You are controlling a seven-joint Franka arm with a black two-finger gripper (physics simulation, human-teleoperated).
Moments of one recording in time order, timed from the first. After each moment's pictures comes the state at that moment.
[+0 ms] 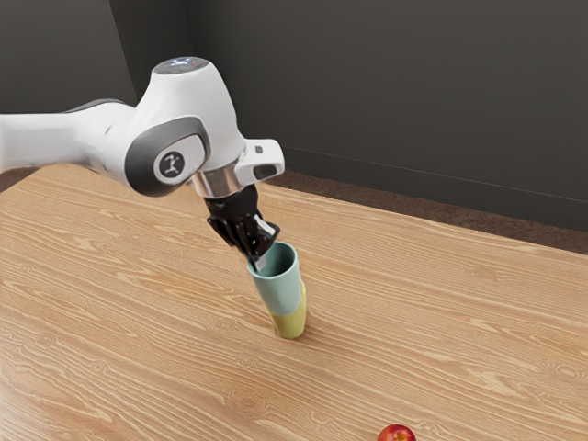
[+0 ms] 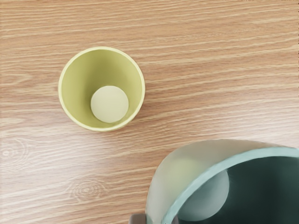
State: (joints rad) arm -0.09 -0.14 -0.20 -2.10 -0.09 2.09 -0.13
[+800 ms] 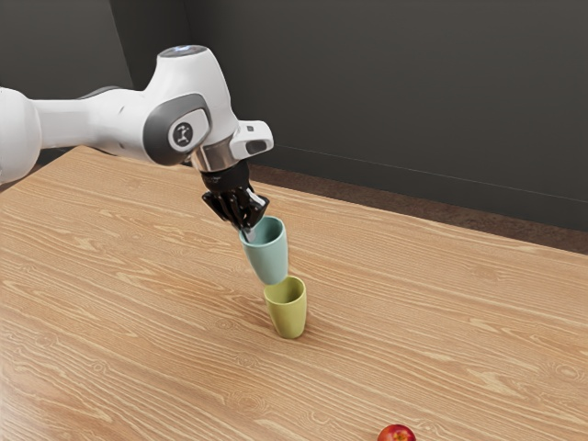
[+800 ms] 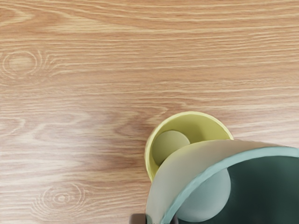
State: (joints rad) arm -0.07 0.07 -0.07 -1.91 -0.08 2.06 -0.05
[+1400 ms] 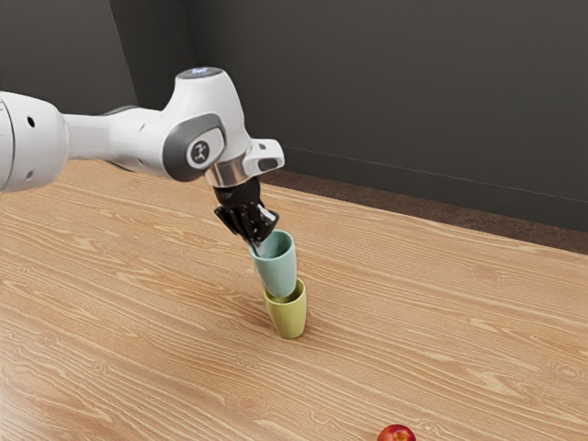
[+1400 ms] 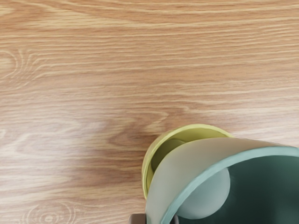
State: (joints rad) arm -0.08 0.16 -0.07 -1.90 -0.09 2.12 -0.03
